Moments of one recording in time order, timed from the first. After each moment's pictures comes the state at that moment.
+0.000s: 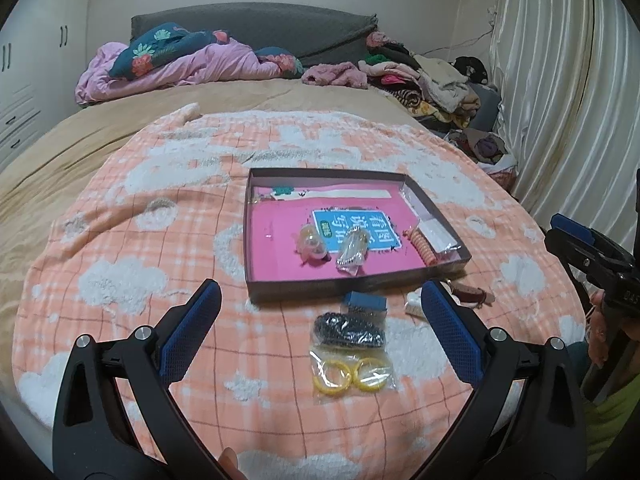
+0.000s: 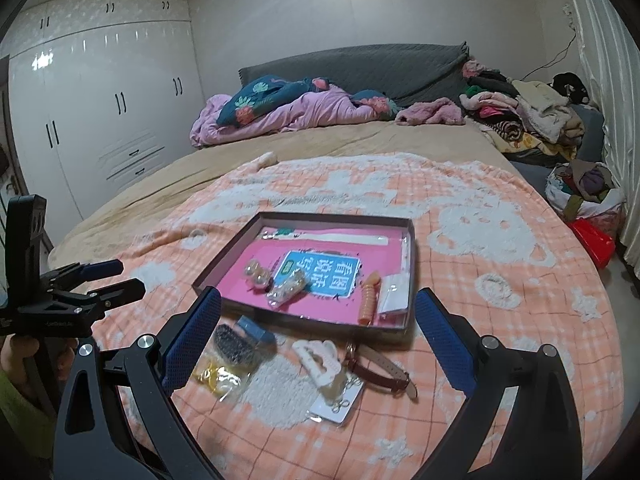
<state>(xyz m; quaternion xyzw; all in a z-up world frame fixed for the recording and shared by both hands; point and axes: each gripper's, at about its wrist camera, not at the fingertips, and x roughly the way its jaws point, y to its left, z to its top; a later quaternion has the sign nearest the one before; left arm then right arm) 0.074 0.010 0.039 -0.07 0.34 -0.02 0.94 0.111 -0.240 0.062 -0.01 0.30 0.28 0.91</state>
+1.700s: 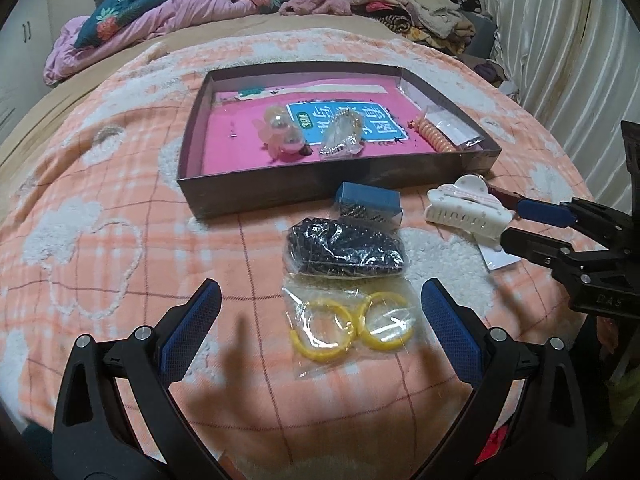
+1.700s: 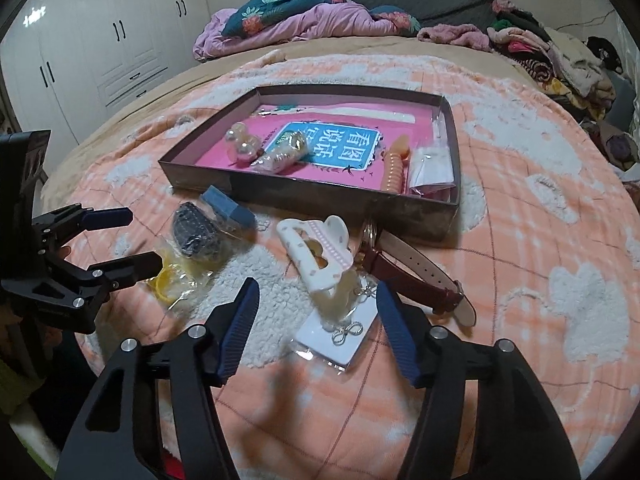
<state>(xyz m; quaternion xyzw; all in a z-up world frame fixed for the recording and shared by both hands) 0.103 -0.018 -0.060 -0.02 0.44 -0.05 0.90 0.133 -0.215 -0.056 -0.06 0.43 0.29 0.85</state>
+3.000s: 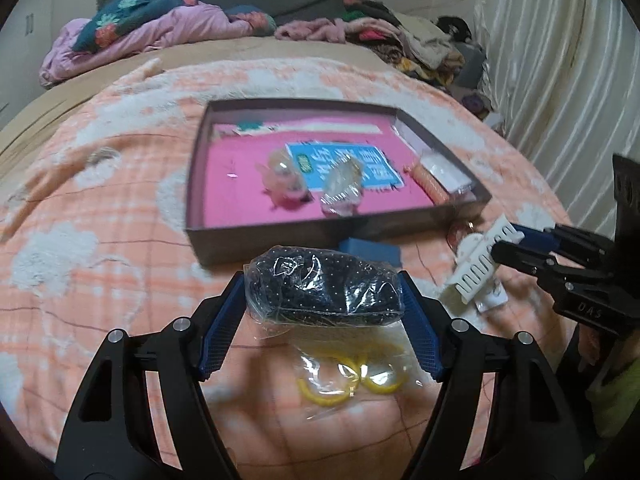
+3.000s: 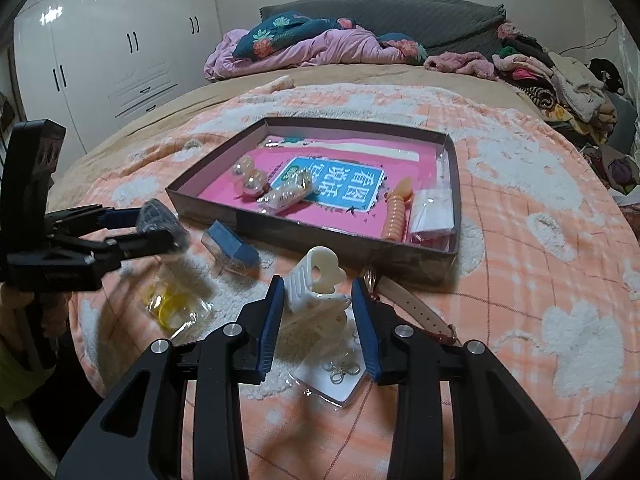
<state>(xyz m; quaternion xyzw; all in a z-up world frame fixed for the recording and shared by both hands) 0.113 0.003 -0.039 -0.06 0.39 -0.07 0.91 0.137 -0.213 -0.036 -0.06 0.37 0.31 0.87</state>
